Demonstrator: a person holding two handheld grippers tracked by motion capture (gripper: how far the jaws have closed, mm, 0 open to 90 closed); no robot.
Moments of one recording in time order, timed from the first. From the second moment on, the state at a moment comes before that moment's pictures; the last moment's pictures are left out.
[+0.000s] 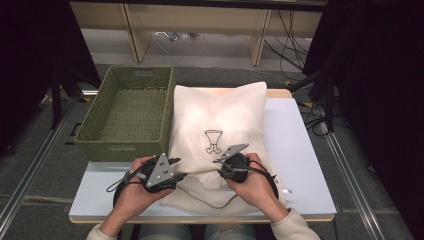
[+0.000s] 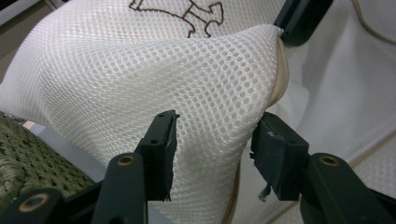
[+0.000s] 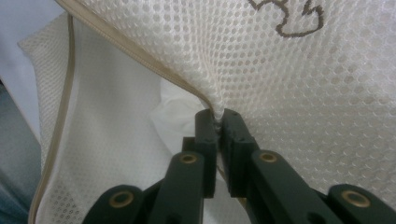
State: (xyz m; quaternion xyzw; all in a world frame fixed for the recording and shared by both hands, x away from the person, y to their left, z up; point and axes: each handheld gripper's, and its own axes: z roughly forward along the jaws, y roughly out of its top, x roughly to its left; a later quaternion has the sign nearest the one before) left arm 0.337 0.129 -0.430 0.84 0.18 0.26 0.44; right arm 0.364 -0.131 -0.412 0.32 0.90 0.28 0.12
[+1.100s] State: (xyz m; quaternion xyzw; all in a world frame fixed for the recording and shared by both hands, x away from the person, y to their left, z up) left arm 0.331 0.150 -0.399 0.76 0.24 0.25 0.55; right arm 0.368 -0.179 -0.358 0.36 0.81 0.43 0.18
